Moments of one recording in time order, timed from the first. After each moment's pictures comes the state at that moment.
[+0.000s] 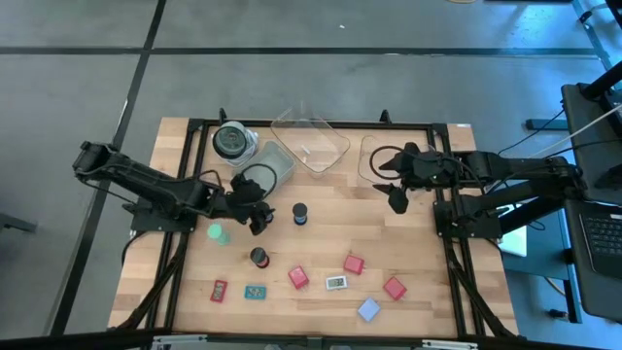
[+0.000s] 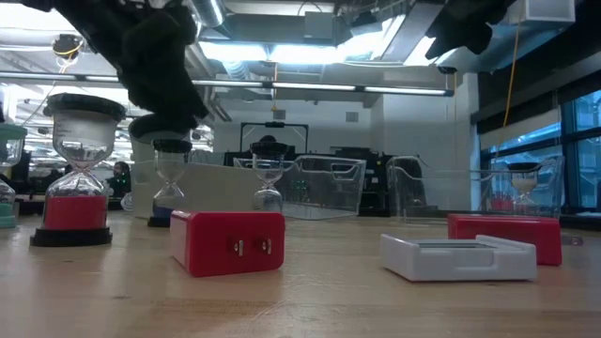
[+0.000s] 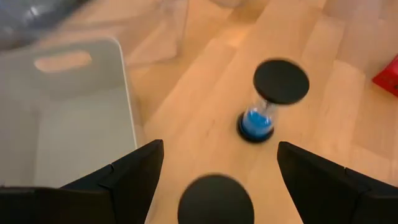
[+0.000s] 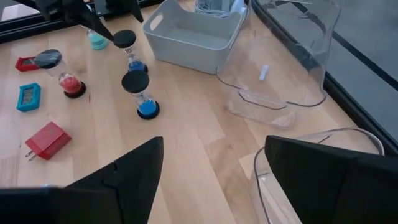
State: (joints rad) left arm -0.22 1.12 0.66 -0.37 -0.52 -0.58; right arm 0.06 0.95 0.99 -0.72 0.28 0.30
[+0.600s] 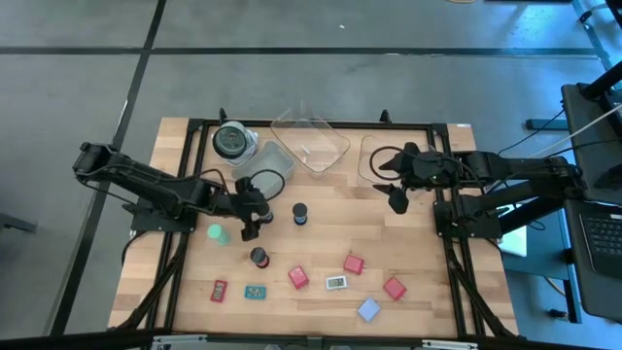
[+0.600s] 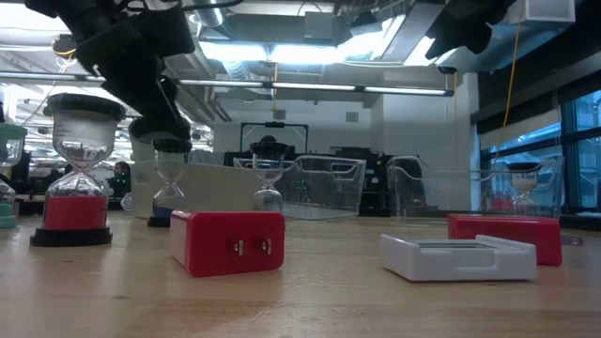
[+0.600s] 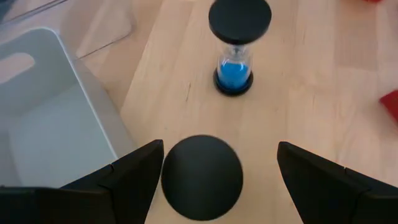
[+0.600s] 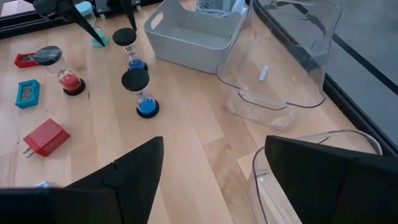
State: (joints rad) left arm -0.20 1.13 0.66 -0.43 -0.34 -0.31; right arm 0.06 0.95 0.99 -0.72 0.28 0.28
